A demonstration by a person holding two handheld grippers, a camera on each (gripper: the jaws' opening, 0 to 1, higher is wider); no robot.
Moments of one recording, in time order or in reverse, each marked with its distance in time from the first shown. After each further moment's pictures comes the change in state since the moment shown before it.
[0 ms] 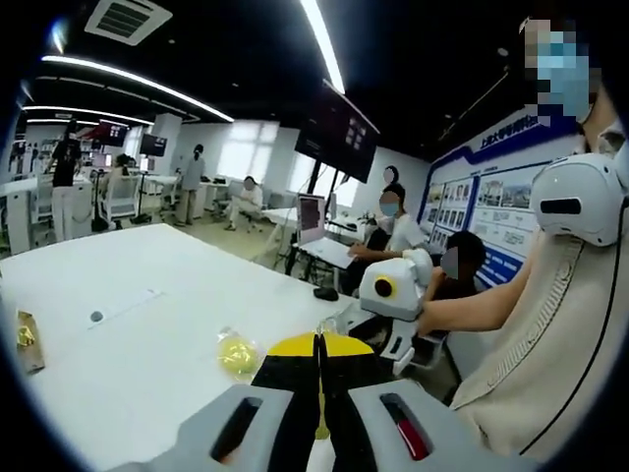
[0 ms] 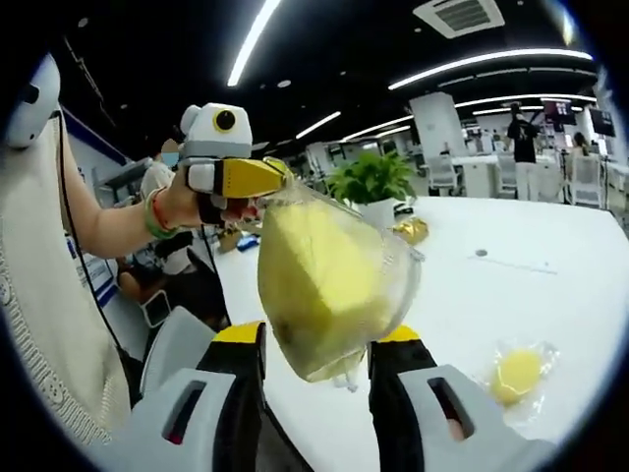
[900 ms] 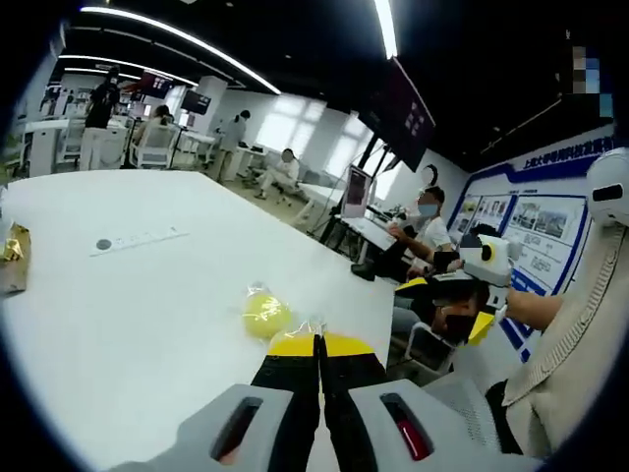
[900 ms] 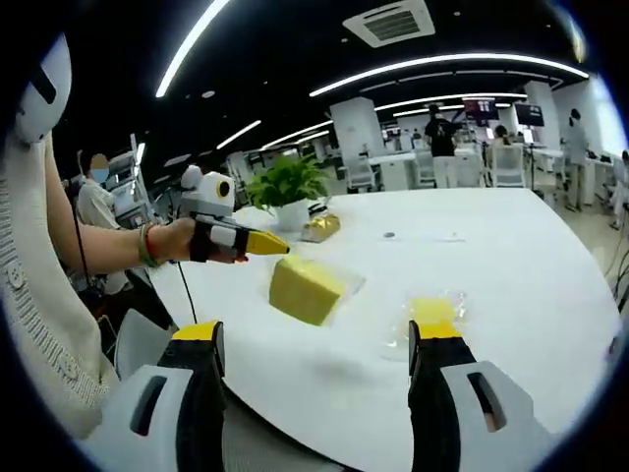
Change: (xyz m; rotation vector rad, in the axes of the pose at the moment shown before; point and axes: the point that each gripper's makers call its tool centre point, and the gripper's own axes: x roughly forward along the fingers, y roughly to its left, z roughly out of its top) left arm 0.048 0.093 -0.085 -0.207 0.063 0.124; right arm -0.097 -0.045 -0.033 0.108 -0.001 -0.372
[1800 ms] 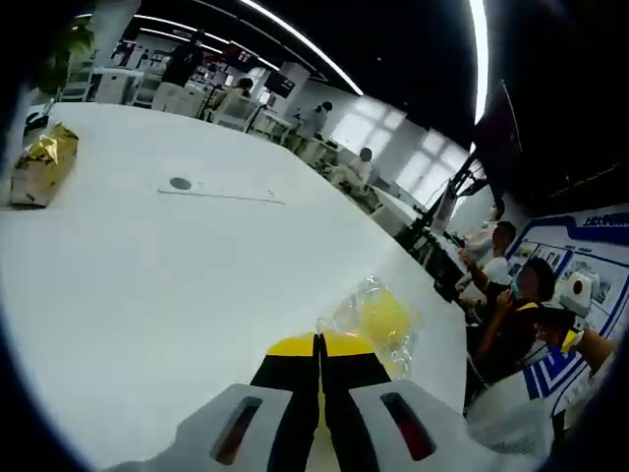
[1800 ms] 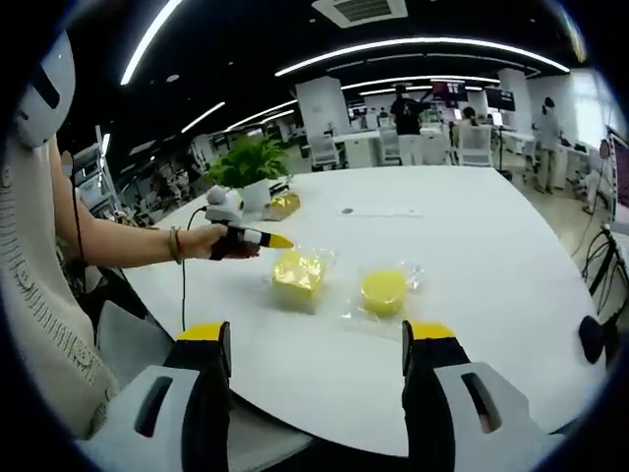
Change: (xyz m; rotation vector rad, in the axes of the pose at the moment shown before) left arm 0.030 0.160 -0.036 -0.249 -0.008 0.255; right arm -0.023 -0.040 -0.011 0.029 0.096 -0.132
